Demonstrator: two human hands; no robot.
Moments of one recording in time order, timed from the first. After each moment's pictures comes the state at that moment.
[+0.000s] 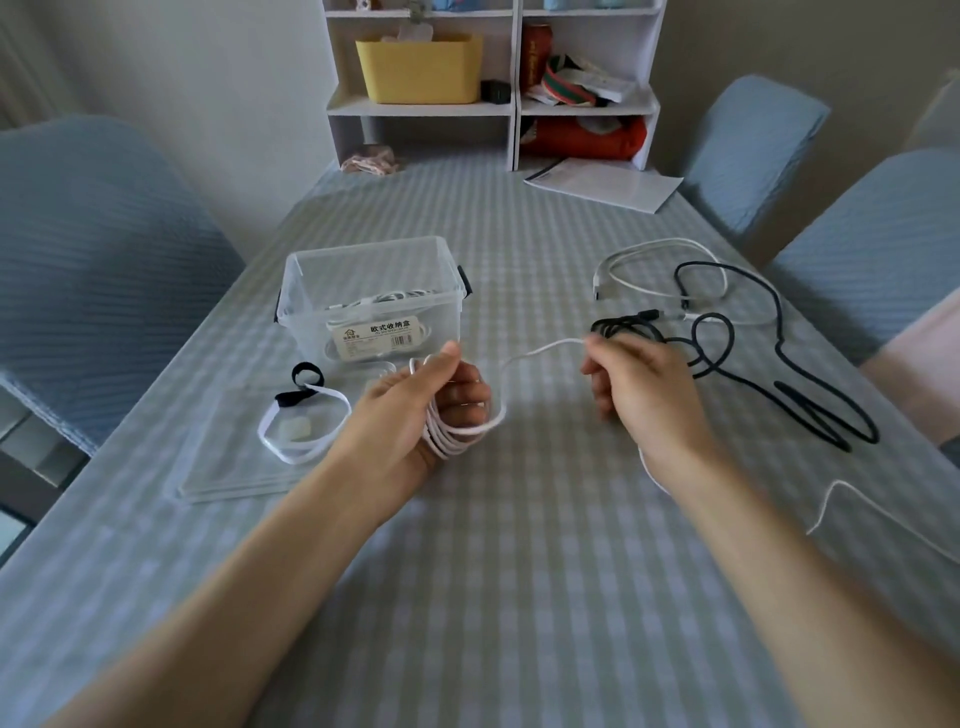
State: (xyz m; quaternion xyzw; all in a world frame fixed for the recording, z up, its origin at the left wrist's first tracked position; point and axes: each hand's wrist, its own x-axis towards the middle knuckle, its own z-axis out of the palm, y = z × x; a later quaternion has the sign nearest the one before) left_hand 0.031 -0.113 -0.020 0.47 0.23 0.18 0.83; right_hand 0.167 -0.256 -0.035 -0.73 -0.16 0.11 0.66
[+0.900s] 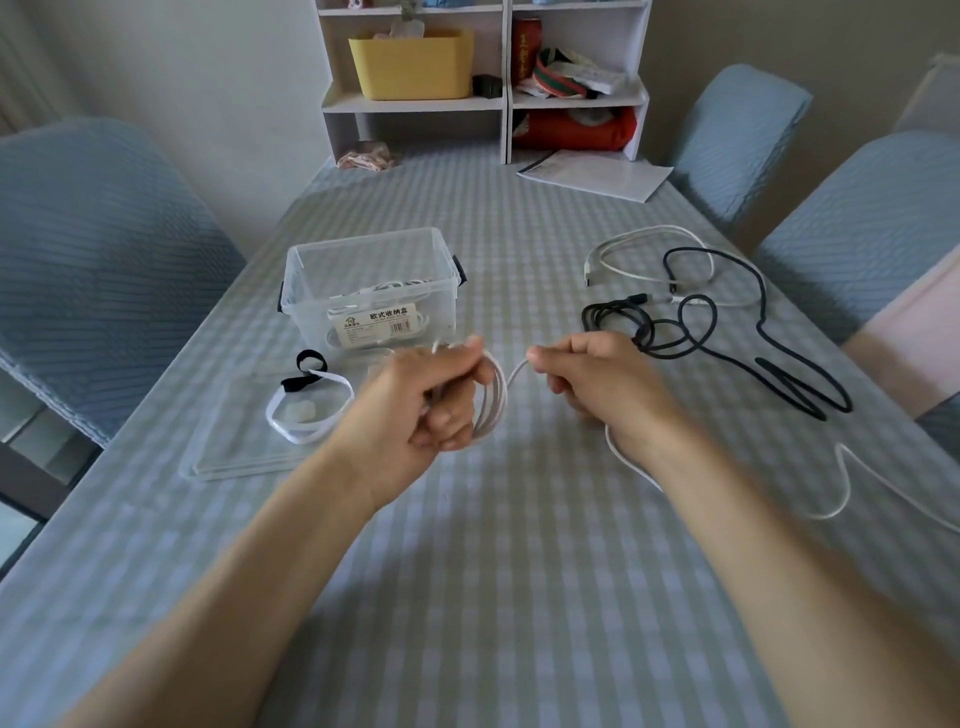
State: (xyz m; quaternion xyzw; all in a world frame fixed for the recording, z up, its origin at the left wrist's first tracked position) left_hand 0.008 -0.127 0.002 0.59 0.13 0.11 0.79; right_hand 0.147 -0.253 -0.022 -0.77 -0.19 0.22 0.57
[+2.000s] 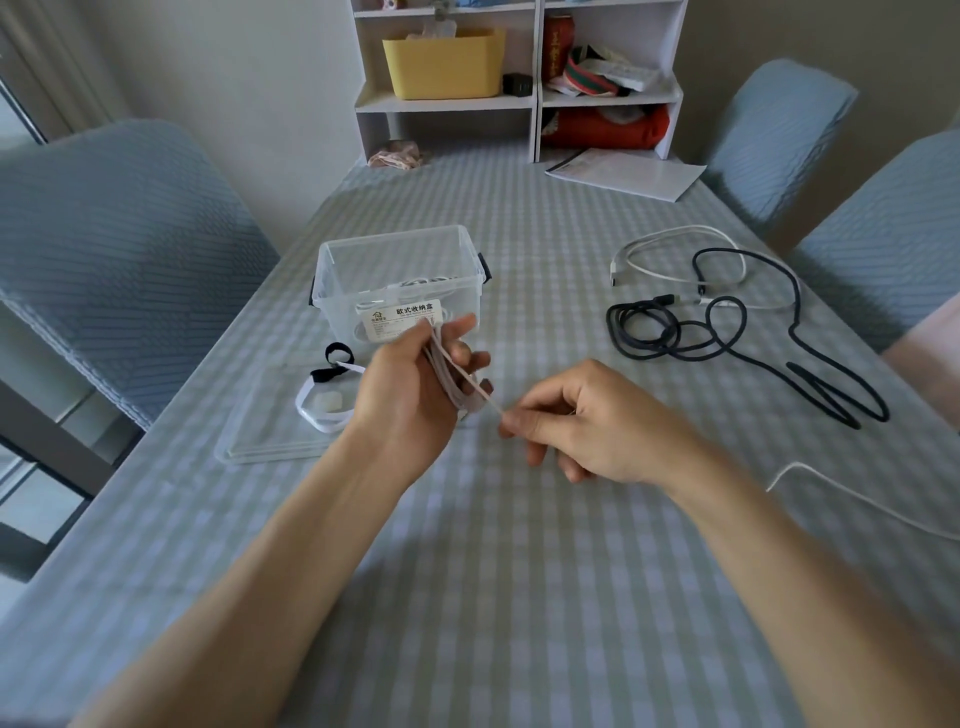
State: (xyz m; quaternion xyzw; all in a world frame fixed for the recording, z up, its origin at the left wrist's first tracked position) left_hand 0.022 -0.118 -0.007 0.41 0.24 0.20 0.86; right_hand 0.113 -0.268 -0.005 -0.76 -0.44 0.28 0.39
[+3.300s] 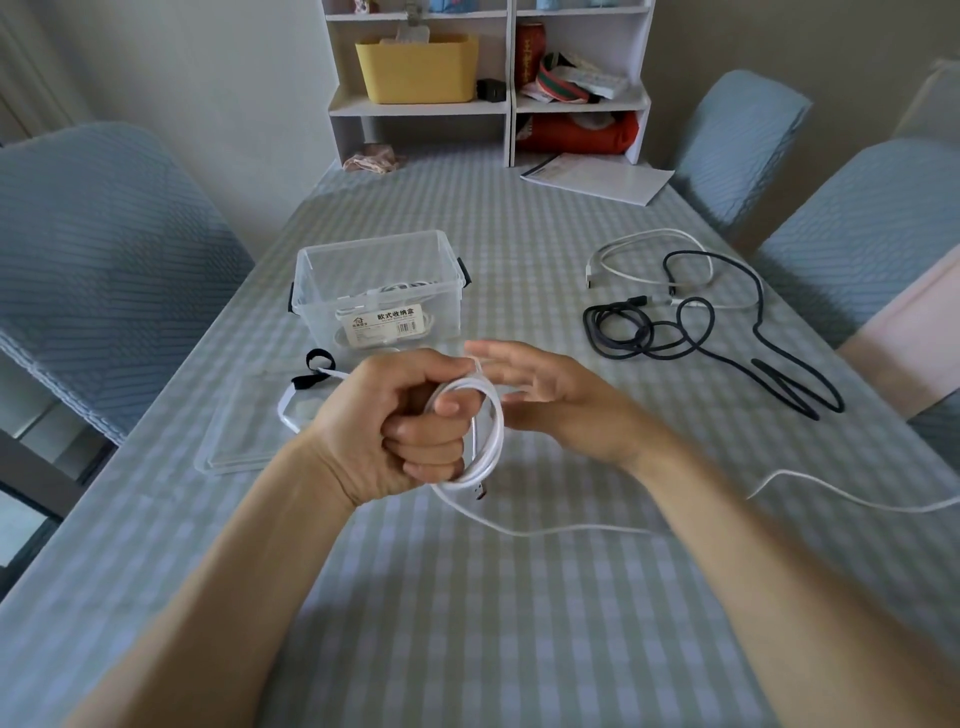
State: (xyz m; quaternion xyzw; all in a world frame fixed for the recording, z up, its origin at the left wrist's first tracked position) left_hand -0.009 -0.110 0.011 0.51 0.07 -0.11 0.85; right_hand 0.132 -0.256 -0.025 -0.64 -0.47 0.34 0.50
